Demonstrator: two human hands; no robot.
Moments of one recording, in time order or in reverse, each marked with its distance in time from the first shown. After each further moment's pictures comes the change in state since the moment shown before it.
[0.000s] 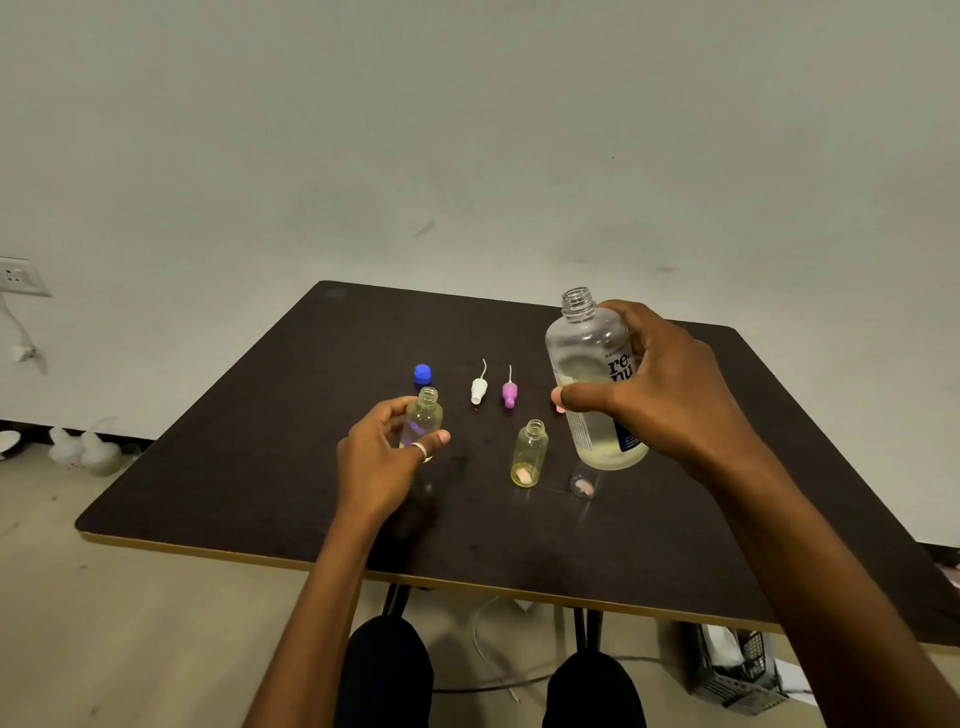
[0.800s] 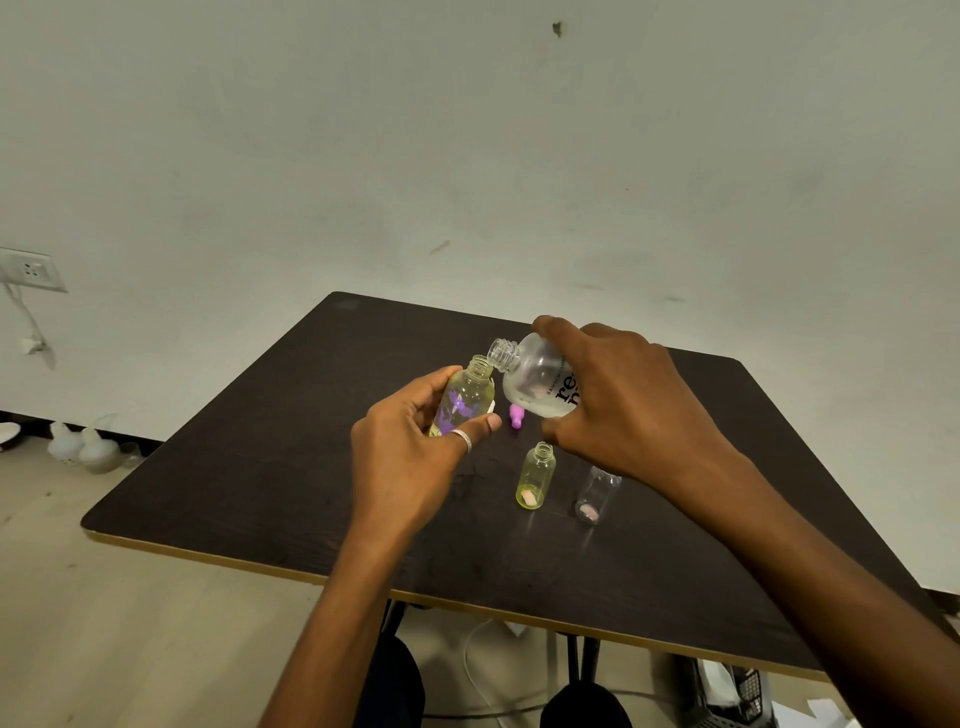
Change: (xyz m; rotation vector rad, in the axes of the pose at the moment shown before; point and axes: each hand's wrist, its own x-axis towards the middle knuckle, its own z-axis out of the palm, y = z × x) left_hand -0.031 0.080 -0.013 -0.114 0.040 0.197; right_hand 0.010 -0.042 0.016 -0.591 -0.119 -0.380
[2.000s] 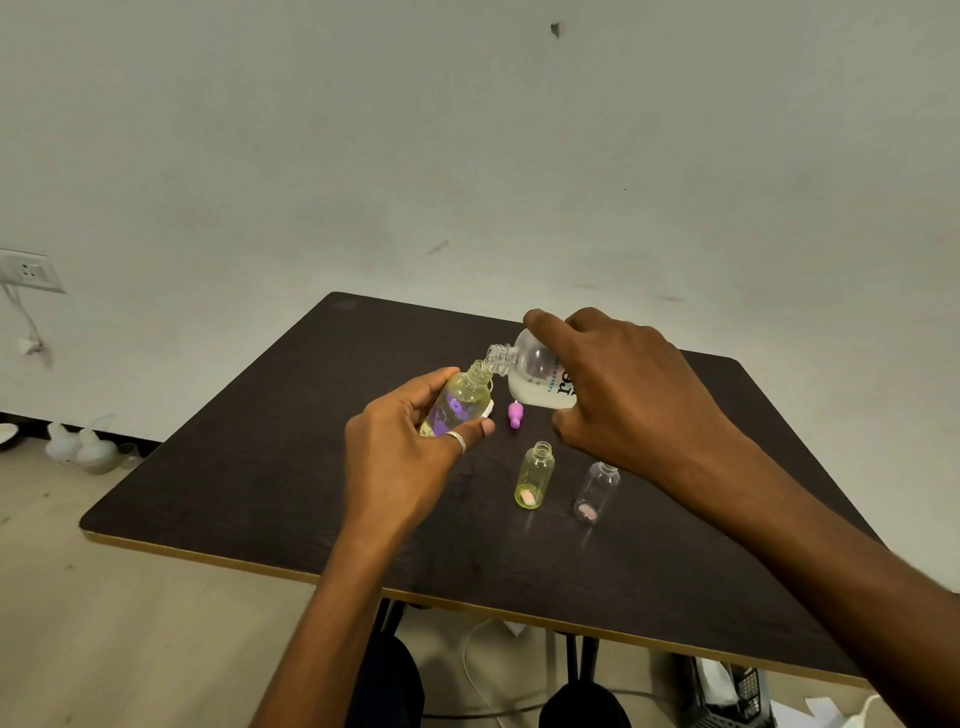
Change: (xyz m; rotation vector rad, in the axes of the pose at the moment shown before) left_hand 0.002 0.002 -0.004 0.114 0.005 0.024; right_hand 0.004 -0.004 -0.011 -0.206 -0.026 -0.061
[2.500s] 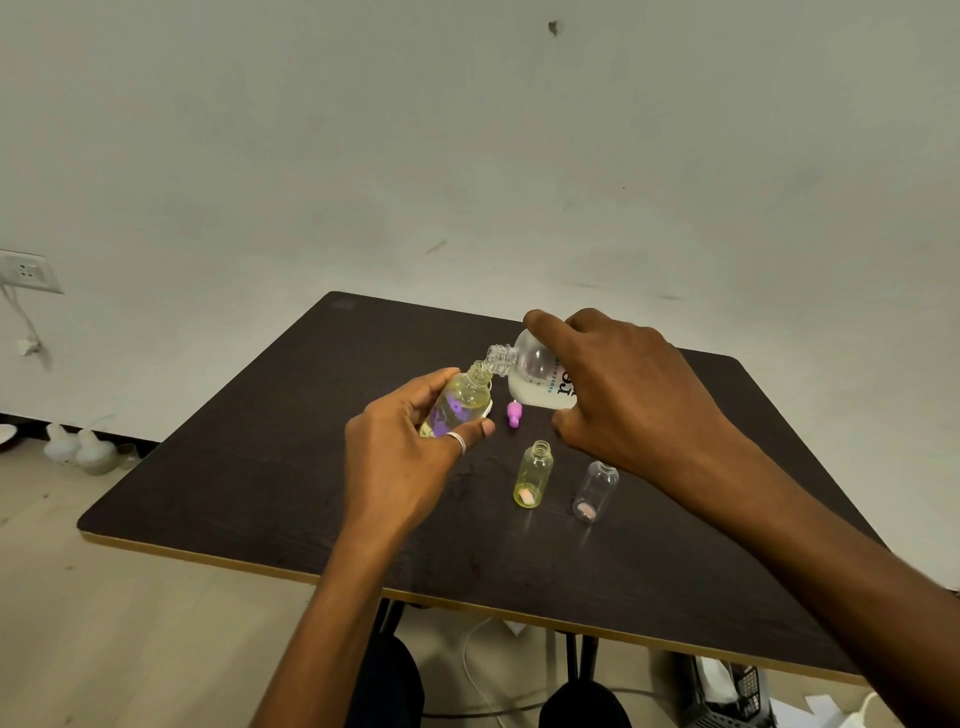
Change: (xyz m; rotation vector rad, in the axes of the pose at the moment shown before) left_hand -0.001 0.001 0.001 0.001 -0.007 -0.008; right_hand -0.002 0.001 0.000 -0.002 0.006 0.009
